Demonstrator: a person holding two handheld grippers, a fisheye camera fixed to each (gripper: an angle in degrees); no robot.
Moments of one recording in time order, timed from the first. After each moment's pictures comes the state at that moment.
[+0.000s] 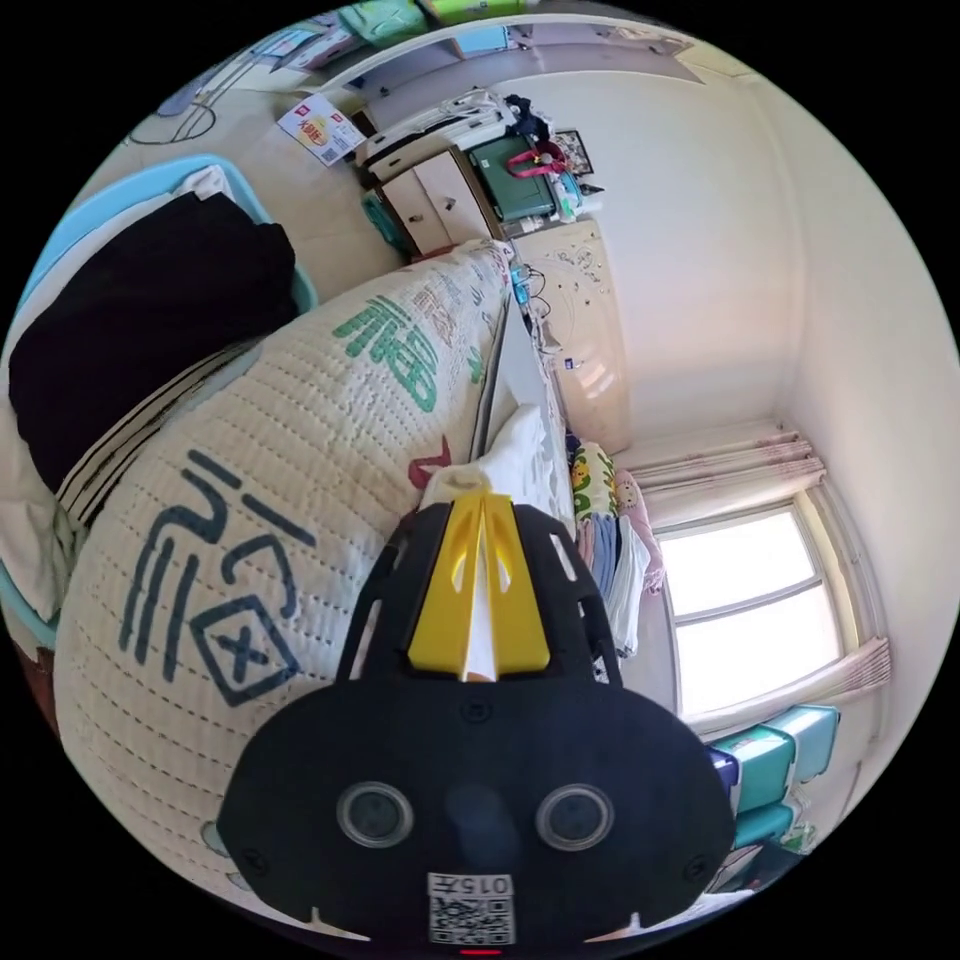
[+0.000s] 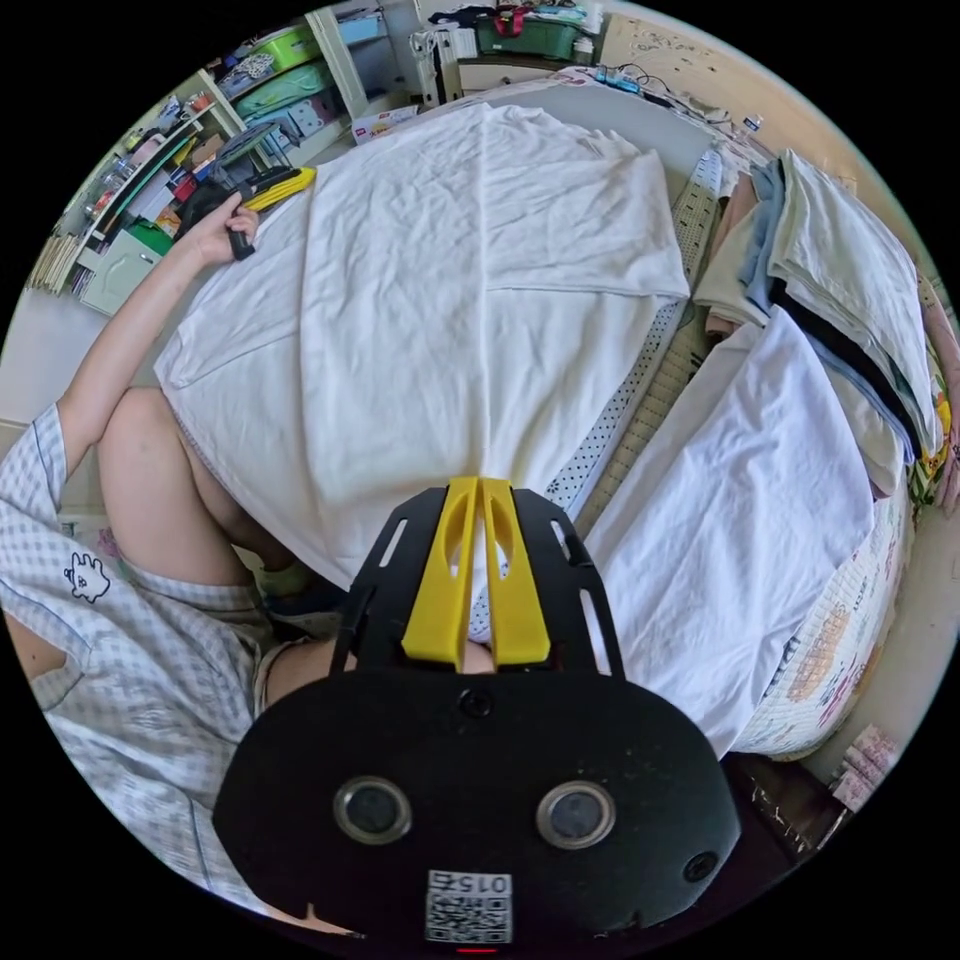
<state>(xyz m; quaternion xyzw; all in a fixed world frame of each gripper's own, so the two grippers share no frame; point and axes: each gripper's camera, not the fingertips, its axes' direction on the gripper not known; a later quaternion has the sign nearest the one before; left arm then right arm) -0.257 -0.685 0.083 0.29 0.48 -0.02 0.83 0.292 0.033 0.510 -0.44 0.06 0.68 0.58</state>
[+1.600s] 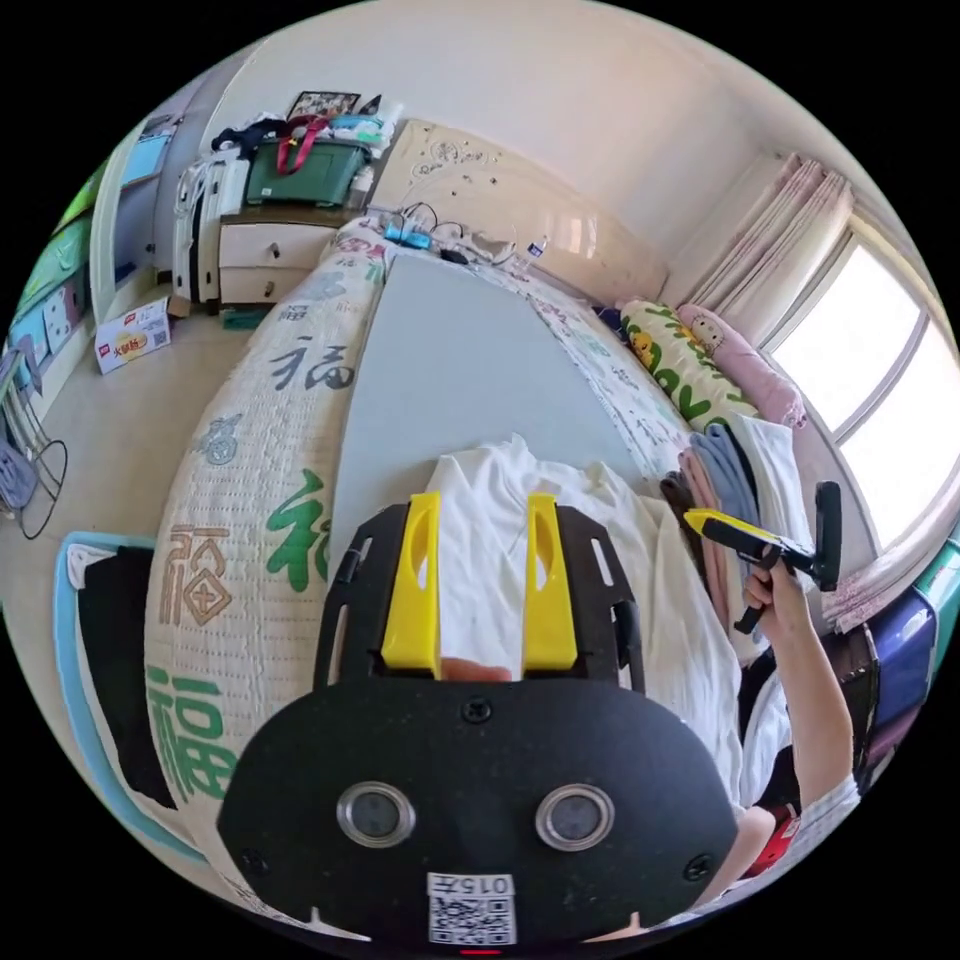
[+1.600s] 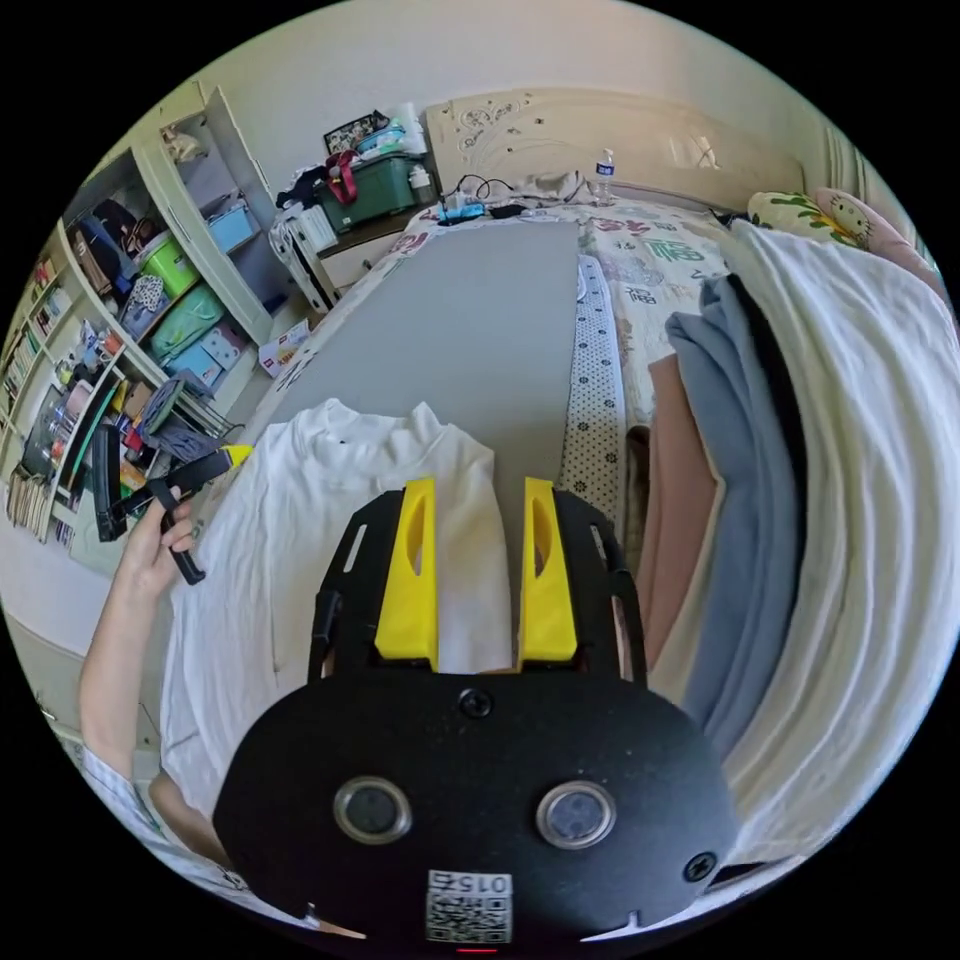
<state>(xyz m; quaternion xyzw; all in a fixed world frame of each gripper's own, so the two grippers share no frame) 0.009 -0.782 0.013 0.31 0.18 0.24 0.90 0.437 0.396 0.578 -0.26 0.26 0.75 0.54</state>
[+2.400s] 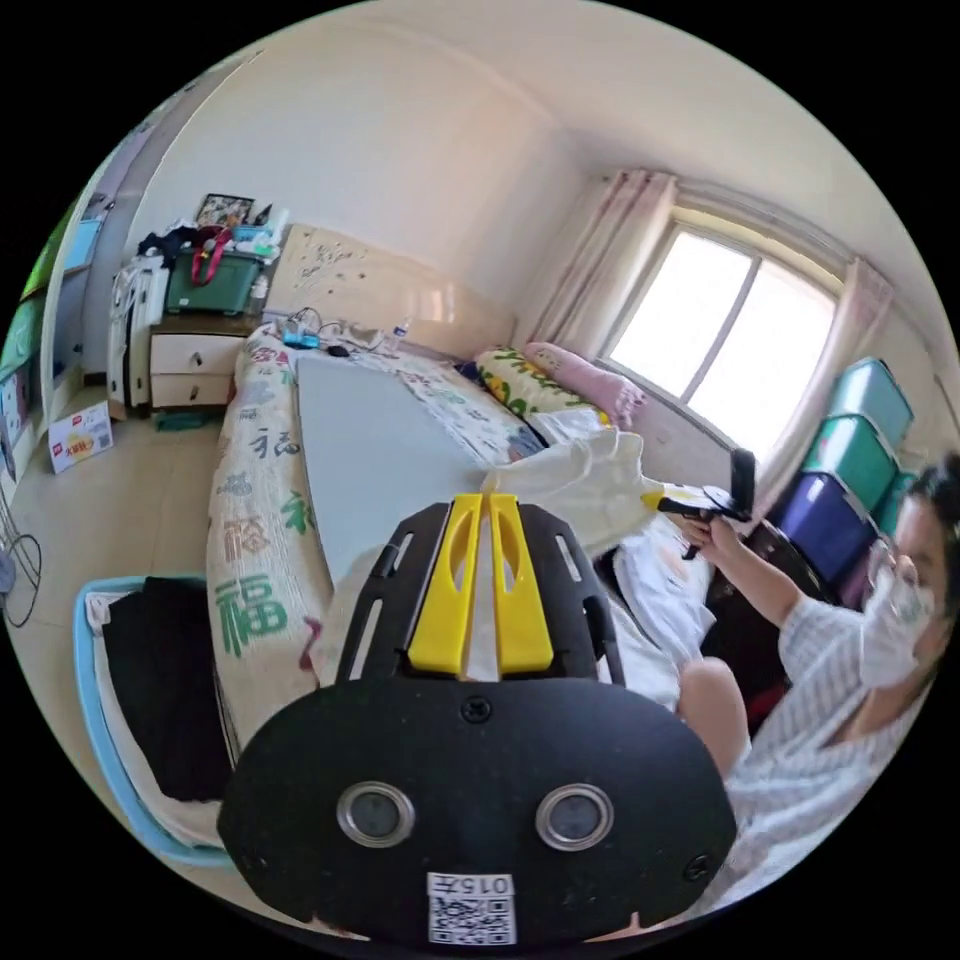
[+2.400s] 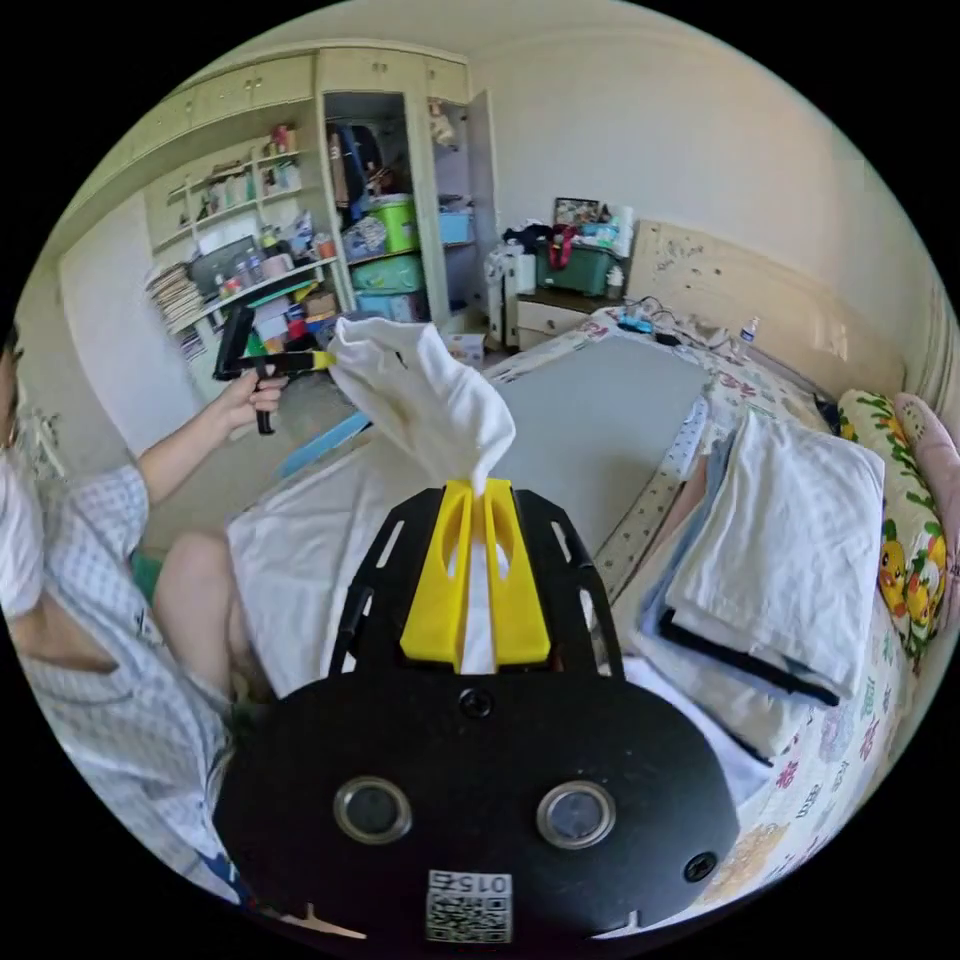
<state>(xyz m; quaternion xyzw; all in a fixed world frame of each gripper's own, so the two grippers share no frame) -0.167 -0.541 -0.062 0.39 0.29 0.40 0.78 0.256 0.131 0.495 -0.20 0.19 0.57 0.77</state>
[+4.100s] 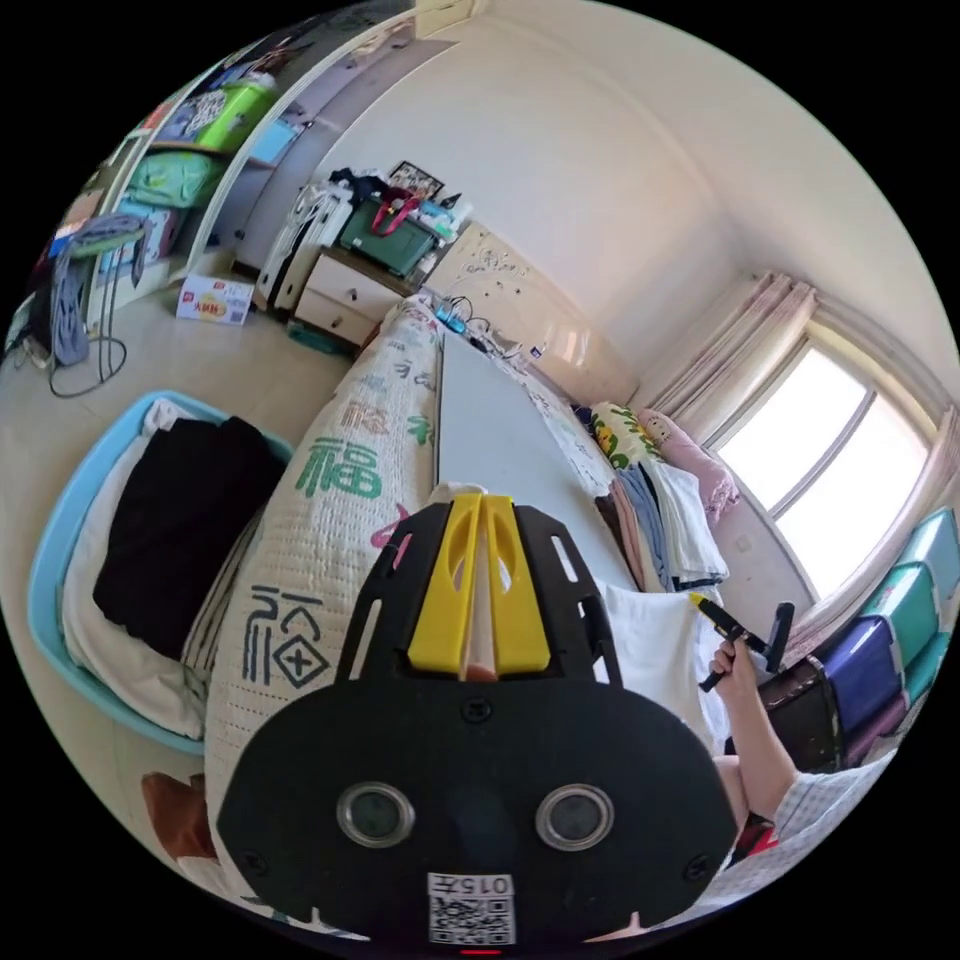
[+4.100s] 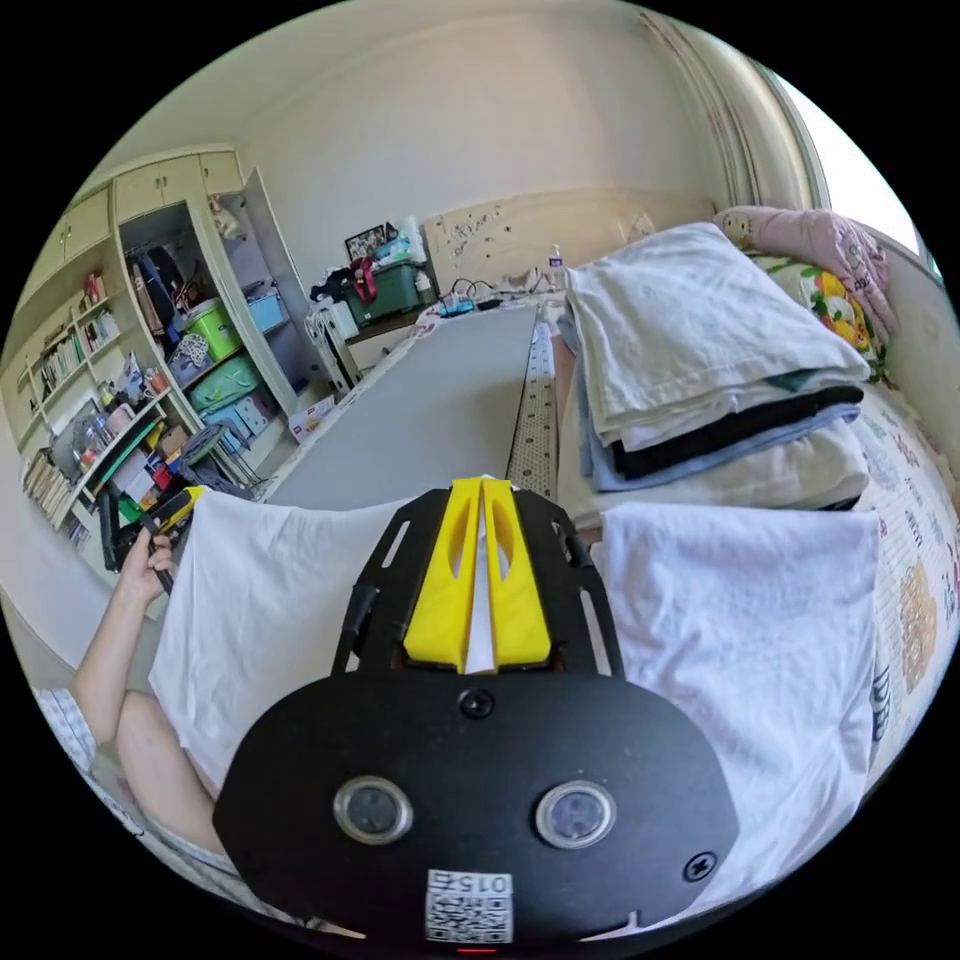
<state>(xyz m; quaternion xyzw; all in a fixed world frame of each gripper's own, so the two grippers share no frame) -0.234 -0.572 0.060 0.43 0.28 0.16 0.84 0.133 0.125 0.508 -0.17 0.39 0.71 0.56</state>
